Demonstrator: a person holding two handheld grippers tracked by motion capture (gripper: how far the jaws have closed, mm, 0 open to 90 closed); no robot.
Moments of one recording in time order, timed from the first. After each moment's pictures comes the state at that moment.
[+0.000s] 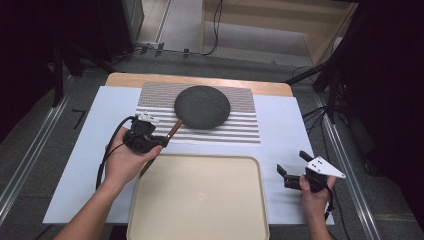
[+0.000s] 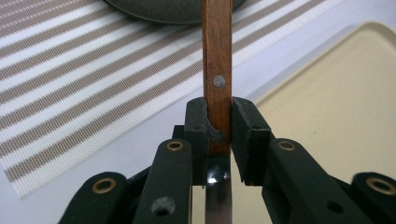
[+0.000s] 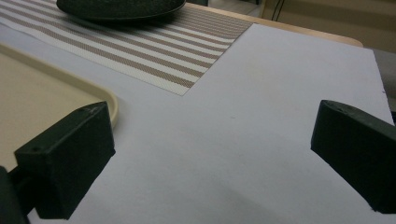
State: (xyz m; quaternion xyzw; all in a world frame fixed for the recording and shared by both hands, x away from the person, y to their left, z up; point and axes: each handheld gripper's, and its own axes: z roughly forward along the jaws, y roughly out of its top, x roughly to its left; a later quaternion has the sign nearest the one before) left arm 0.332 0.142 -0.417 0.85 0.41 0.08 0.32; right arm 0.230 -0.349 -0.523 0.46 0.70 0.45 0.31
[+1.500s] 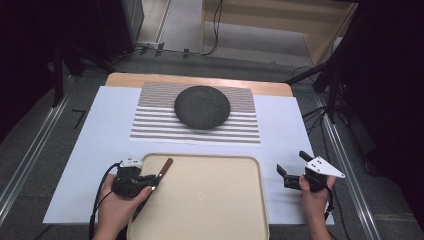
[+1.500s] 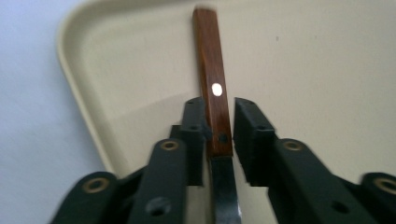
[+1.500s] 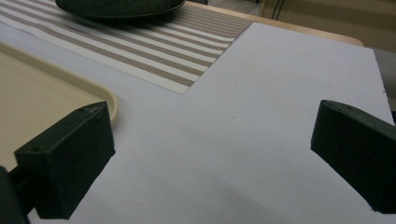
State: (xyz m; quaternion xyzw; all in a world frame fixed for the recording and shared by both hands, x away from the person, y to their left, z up) left arm 0.254 0.179 -0.490 0.80 0.48 0.04 0.35; right arm 0.231 -0.348 -0.523 0.46 0.70 0.45 0.31
